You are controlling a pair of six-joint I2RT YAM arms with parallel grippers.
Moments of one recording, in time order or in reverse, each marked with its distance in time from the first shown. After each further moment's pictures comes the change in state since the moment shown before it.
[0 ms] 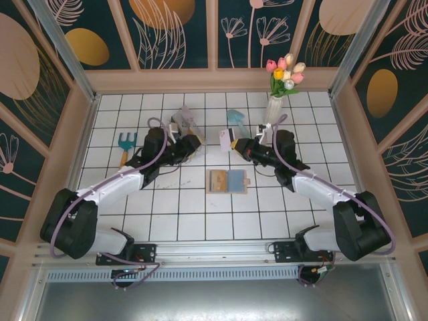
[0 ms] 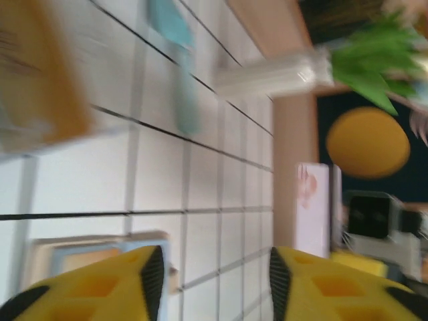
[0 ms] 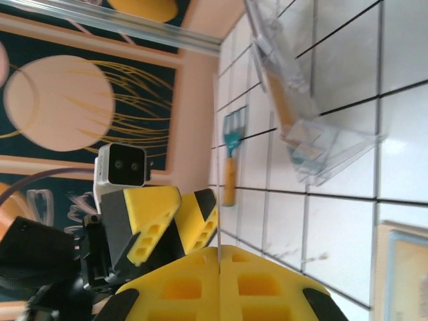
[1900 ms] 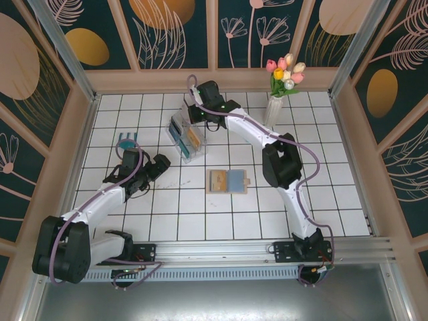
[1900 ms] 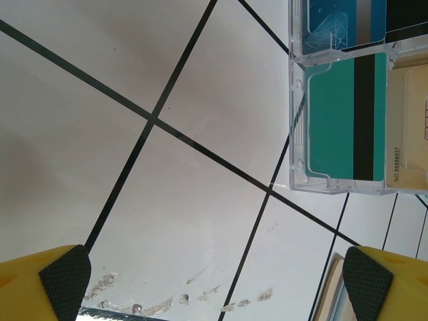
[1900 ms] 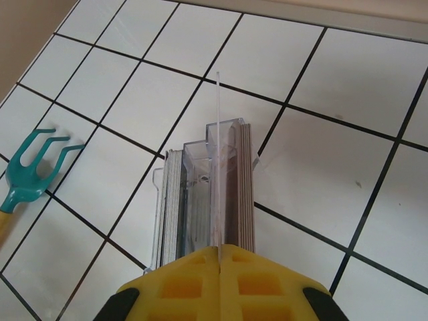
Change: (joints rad) left arm 0.233 -0.195 -0.223 -0.359 -0.214 0.190; right arm 0.226 0.996 1.410 -0.787 0.450 -0.826
